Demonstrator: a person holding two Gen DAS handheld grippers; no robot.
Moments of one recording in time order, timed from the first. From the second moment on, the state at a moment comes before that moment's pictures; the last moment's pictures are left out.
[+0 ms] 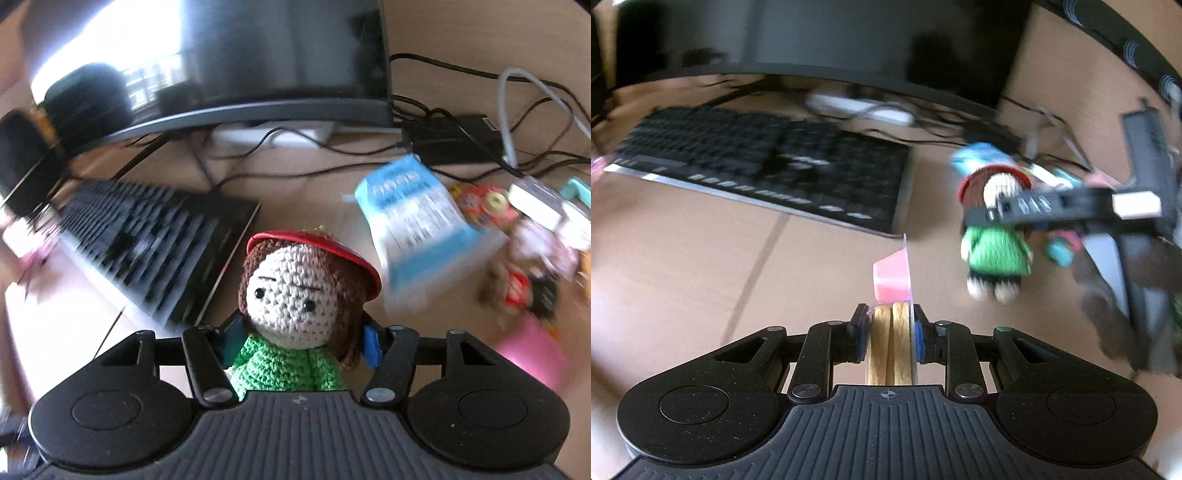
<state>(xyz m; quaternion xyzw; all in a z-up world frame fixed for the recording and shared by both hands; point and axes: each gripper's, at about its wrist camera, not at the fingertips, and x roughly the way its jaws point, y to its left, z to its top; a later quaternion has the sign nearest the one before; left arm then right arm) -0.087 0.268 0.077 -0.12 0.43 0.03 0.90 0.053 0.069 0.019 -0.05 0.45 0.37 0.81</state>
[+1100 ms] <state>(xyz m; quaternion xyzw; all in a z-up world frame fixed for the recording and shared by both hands) 0.191 -0.101 0.073 -0.07 0.39 -0.16 0.90 -0.021 -0.324 0.071 0.03 0.37 0.12 0.92</state>
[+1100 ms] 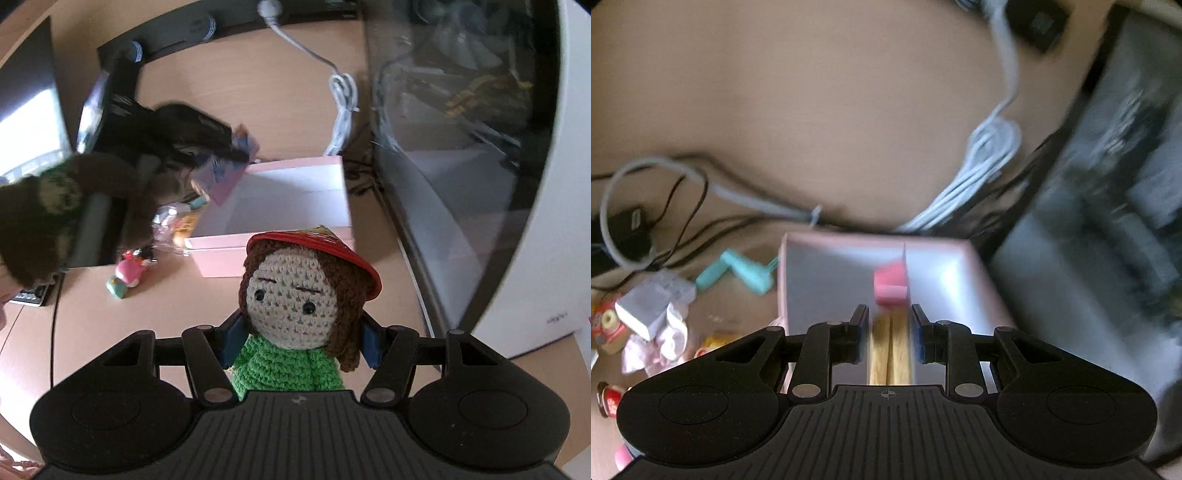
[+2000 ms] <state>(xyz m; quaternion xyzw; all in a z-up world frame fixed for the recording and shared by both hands) 0.003 0.129 0.037 -0.28 0.43 -0.06 0.86 0.235 -0.212 0.035 -0.01 0.44 0.12 0.89</state>
